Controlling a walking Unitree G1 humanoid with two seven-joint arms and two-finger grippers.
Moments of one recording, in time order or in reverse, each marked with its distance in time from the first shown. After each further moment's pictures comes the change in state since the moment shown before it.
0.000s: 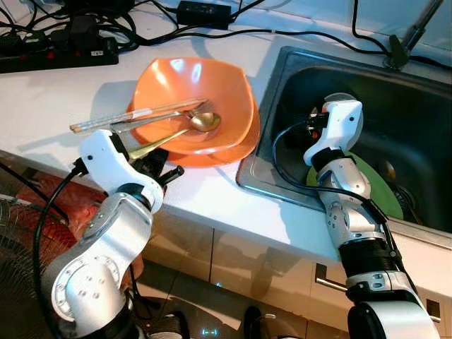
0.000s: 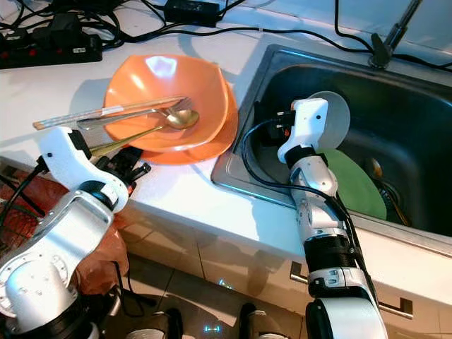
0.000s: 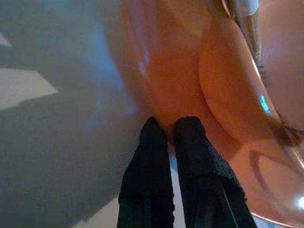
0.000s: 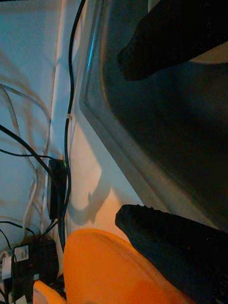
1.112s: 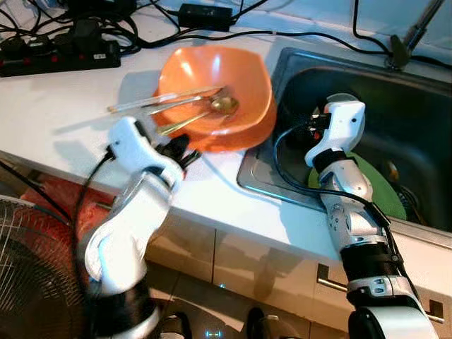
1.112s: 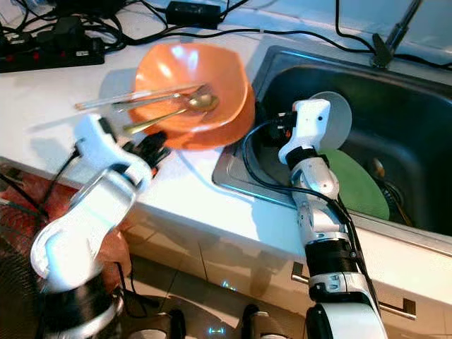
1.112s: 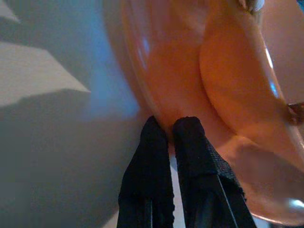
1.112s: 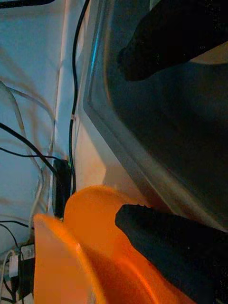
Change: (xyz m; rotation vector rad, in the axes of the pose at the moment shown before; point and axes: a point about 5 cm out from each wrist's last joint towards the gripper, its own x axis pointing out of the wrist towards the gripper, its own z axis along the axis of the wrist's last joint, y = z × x) left arm 0.034 -0.009 -0.006 -0.082 0.019 -0.062; right arm -0.004 -0.001 0.002 -0.004 -0.007 -0.008
